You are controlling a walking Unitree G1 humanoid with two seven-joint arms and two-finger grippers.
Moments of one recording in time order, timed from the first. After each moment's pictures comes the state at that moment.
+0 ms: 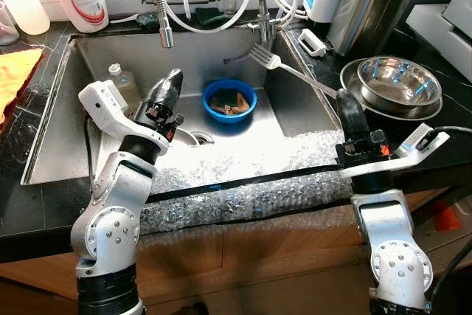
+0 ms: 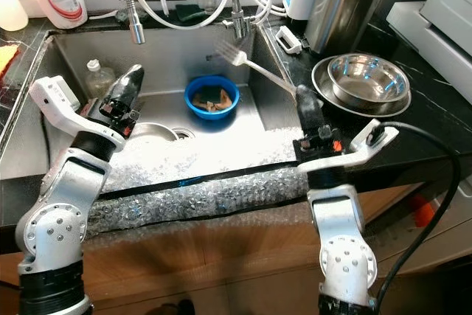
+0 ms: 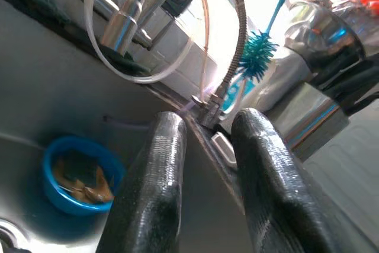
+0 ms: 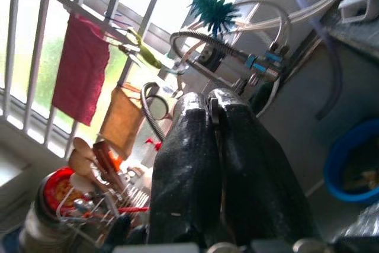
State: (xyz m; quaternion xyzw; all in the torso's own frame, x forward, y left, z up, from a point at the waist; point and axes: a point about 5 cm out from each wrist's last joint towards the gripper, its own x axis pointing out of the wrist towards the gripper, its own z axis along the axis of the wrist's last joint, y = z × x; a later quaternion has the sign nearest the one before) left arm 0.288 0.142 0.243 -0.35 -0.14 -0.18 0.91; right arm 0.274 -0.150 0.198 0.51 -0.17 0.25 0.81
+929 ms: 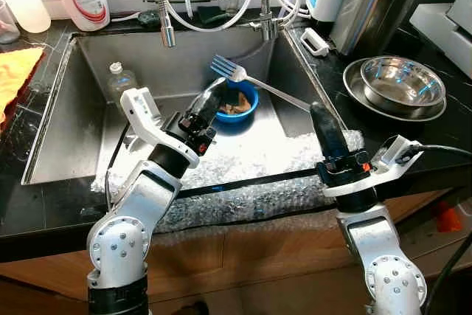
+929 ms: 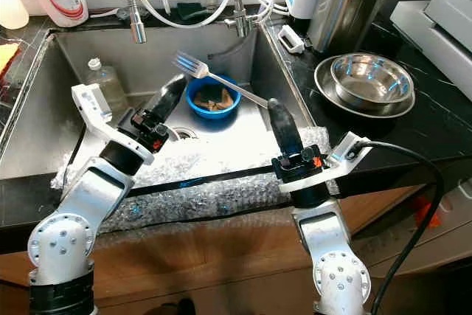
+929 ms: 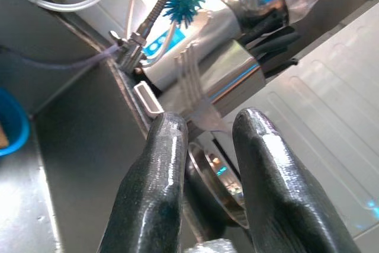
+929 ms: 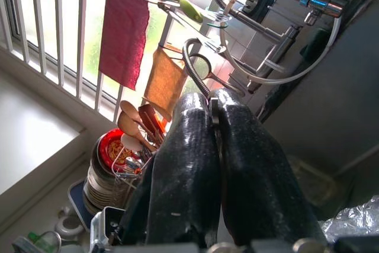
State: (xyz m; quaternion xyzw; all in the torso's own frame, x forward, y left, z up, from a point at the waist) left arm 0.271 0.106 0.244 -0.41 -0.10 -0.30 0.85; right arm 0.259 -0.128 0.191 0.52 -0.14 0.34 0.77
